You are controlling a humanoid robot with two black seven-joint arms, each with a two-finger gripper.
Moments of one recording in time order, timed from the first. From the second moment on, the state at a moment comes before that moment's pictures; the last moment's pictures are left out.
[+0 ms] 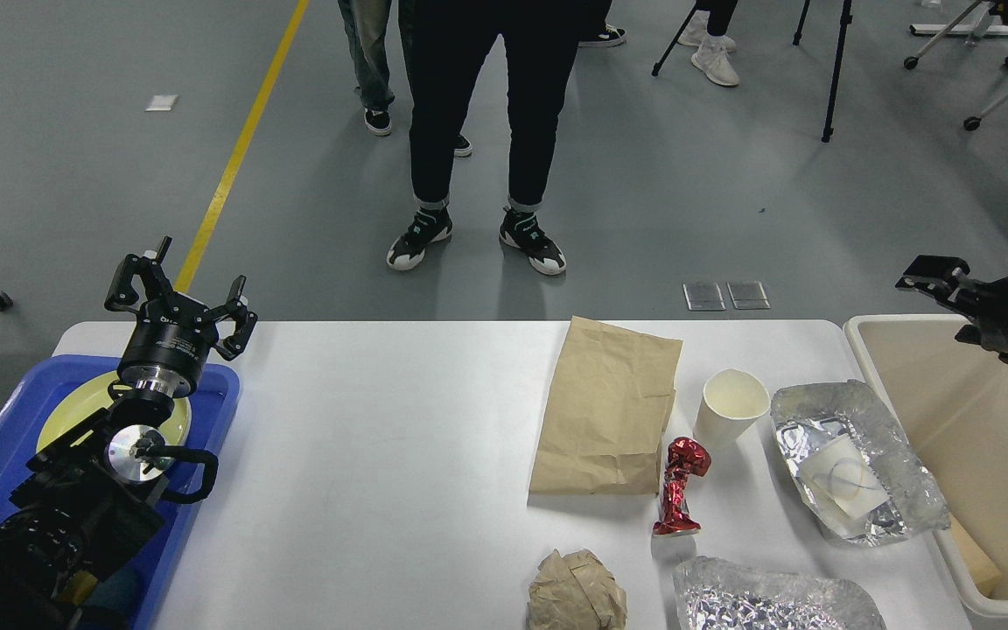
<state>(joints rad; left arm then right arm) -0.74 0.15 -0.76 -0.12 -0.17 -0.66 -0.43 1.52 -0.67 -1.21 0.84 0.06 0.23 0.25</state>
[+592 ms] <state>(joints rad) -0.74 0.15 -0.76 -0.12 -0.17 -0.66 -0.43 1.62 -0.65 -1.27 0.84 0.06 0.25 0.25</state>
